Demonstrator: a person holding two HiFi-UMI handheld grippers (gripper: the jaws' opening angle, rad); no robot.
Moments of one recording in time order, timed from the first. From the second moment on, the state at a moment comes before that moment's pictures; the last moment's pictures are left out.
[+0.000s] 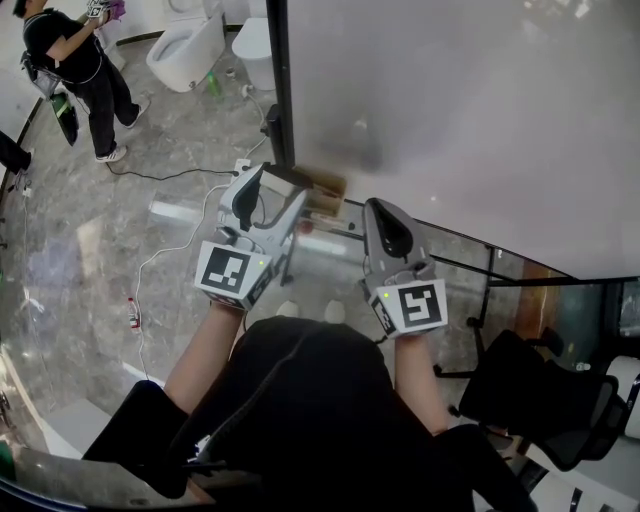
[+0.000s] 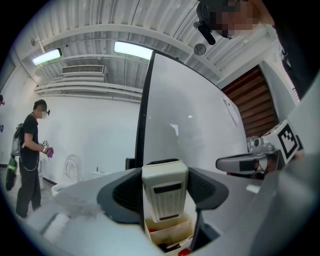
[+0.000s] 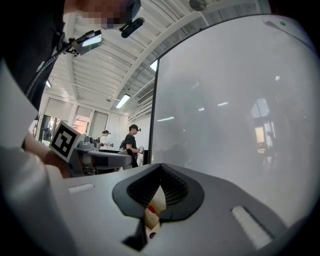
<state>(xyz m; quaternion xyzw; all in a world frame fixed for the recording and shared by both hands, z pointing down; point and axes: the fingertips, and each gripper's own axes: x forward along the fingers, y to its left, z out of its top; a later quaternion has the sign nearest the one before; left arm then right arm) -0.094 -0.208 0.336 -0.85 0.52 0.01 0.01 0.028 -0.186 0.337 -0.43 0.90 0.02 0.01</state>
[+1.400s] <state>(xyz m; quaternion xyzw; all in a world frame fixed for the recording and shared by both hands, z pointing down) -0.097 -0.198 0.342 -0.86 0.51 0.02 0.00 0.022 -0.174 0.339 -0.44 0.90 0.02 0.00</state>
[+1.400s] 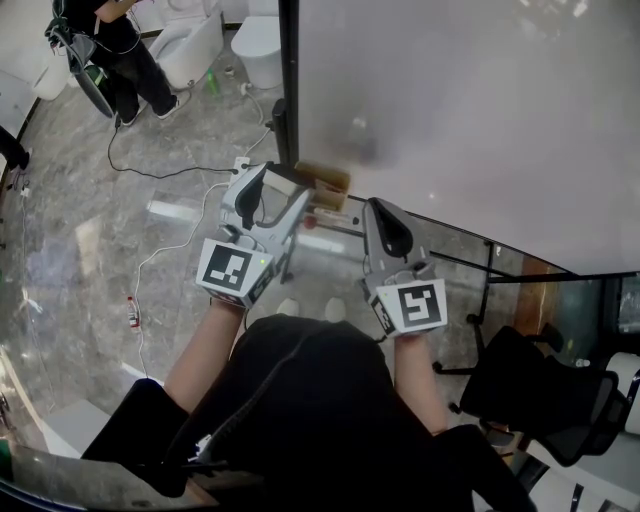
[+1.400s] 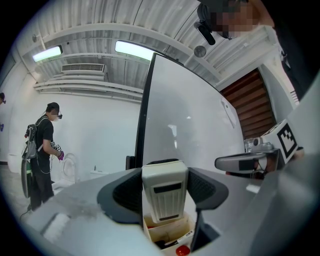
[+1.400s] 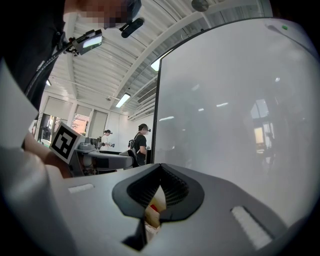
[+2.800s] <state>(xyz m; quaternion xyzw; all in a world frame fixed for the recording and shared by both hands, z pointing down) -0.060 -0.249 0.390 -0.85 0.53 -0.05 0.01 0.064 -0.182 0.354 -0.46 0.89 0.01 -0.02</state>
